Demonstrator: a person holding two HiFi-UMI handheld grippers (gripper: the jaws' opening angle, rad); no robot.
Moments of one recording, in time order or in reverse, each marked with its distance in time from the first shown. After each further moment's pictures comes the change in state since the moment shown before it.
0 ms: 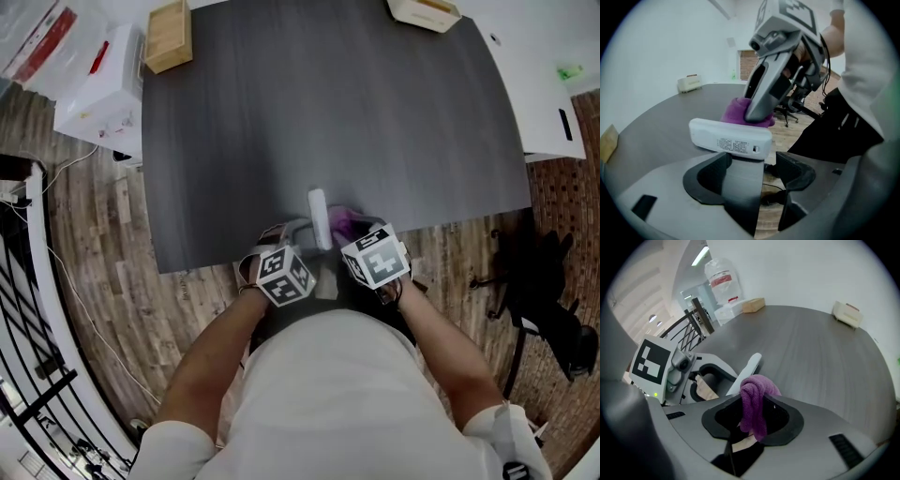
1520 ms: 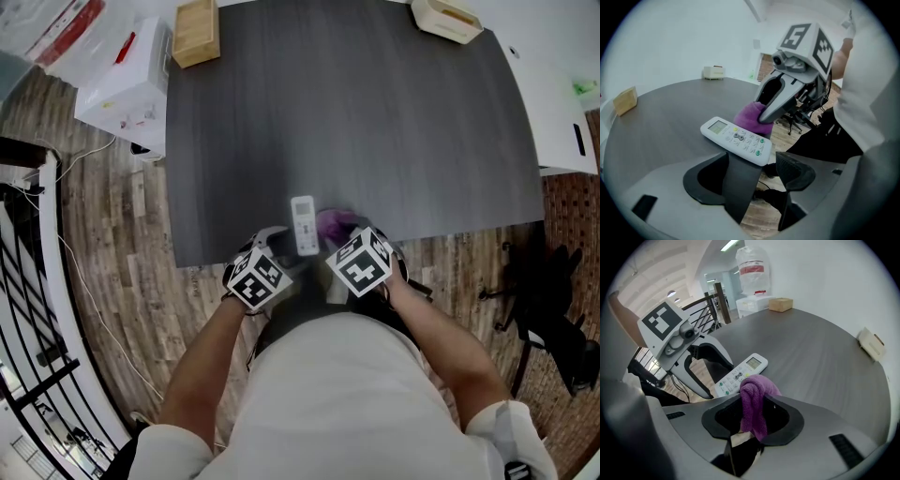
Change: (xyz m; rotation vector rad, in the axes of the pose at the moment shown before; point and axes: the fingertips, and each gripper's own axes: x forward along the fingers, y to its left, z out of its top) left arm -0.064 0.022 -0.062 -0.272 -0.019 0.009; right arm 0.027 0.058 0.029 -0.277 0.051 0.026
